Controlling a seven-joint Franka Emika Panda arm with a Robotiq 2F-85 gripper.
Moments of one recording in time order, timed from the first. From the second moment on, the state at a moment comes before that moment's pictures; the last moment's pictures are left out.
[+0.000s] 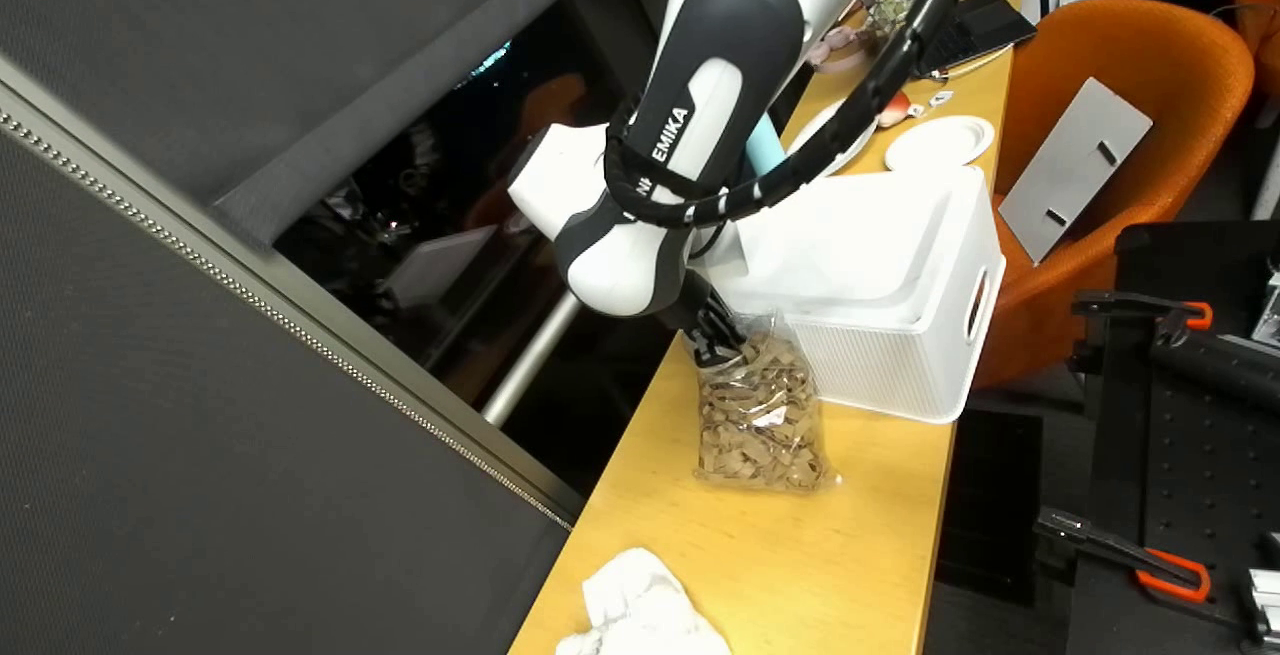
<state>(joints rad) 0.09 0.75 0.08 -1.48 -0.21 2.06 -0.39</state>
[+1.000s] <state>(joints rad) 0.11 0.58 0.07 -1.54 -0.24 2.00 -0.24</state>
